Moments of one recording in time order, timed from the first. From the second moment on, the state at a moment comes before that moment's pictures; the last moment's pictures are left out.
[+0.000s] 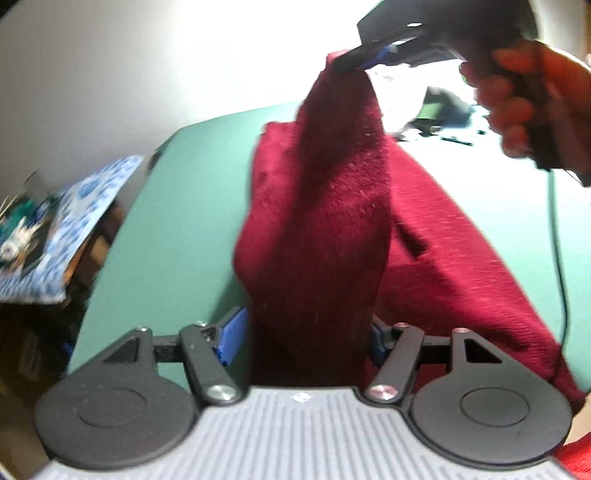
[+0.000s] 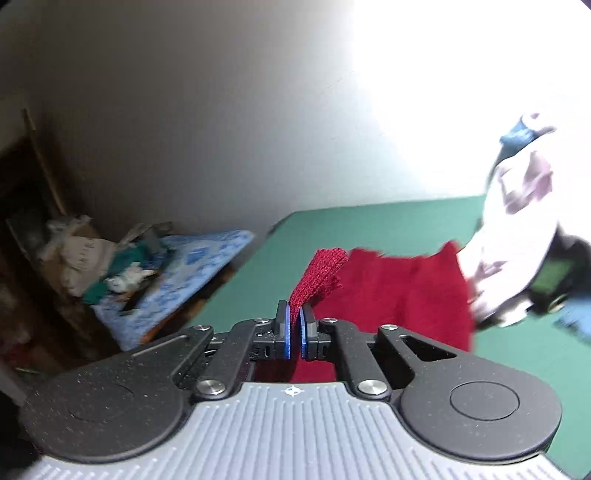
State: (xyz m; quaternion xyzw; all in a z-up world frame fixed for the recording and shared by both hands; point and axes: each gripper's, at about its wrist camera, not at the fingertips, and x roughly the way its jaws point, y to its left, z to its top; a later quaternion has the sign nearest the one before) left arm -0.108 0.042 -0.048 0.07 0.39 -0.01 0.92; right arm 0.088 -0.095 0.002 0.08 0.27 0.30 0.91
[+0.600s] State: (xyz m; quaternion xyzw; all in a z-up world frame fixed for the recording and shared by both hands) left arm -0.083 -0.035 -0.066 0.11 0.40 -0.14 0.90; right arm 0.172 -0.108 -0.024 -0.04 0.25 0.23 0.94
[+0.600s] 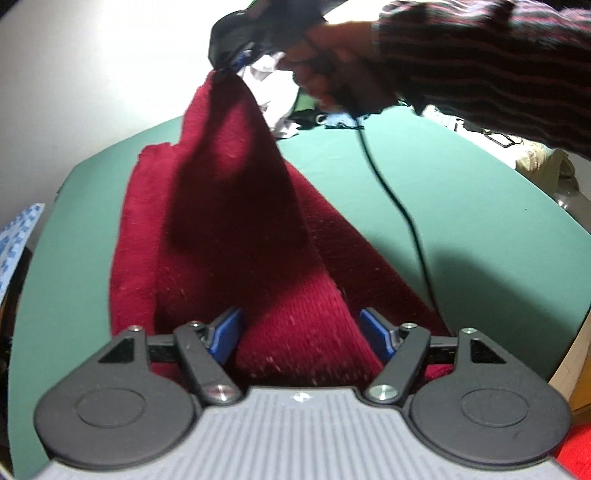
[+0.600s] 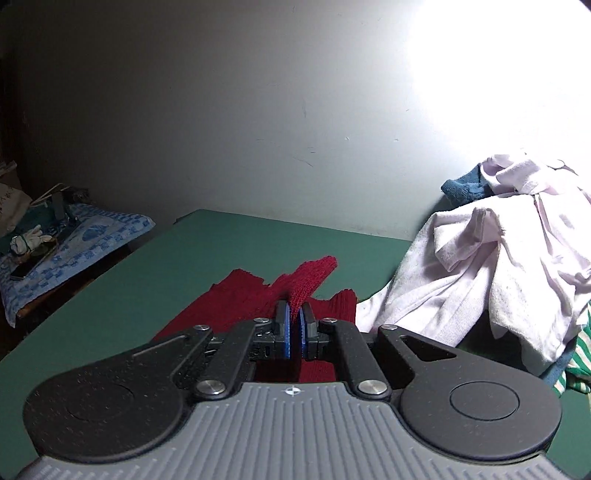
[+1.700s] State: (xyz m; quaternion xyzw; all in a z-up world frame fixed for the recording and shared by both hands) left arm -0.062 0.041 -0.038 0.04 0.40 -0.16 0.90; right arm -0.032 -0.188 -0.068 -0.04 0.39 0.36 0.85
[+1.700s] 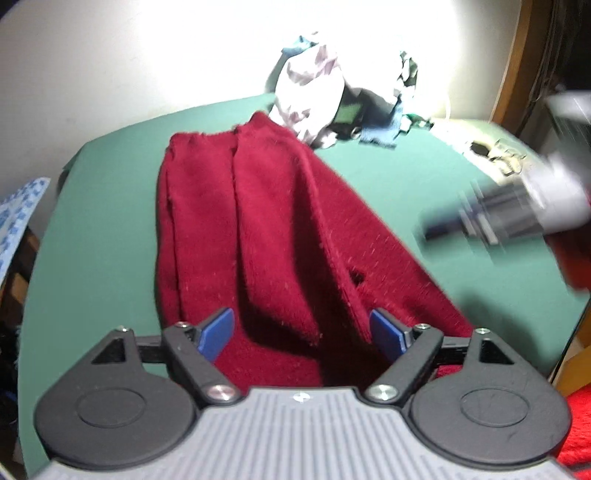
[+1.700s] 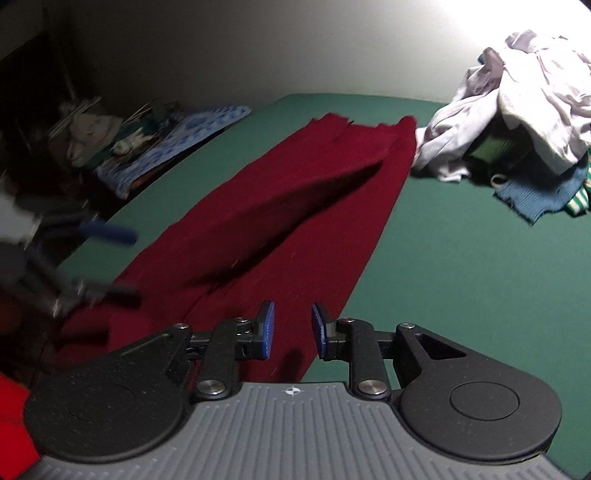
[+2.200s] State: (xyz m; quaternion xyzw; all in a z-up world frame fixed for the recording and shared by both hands) left arm -0.026 0.019 -0.072 0.11 0.42 -0.16 0.89; right arm -0.108 -0.166 -0.069 -0.02 0.41 0.39 0.83
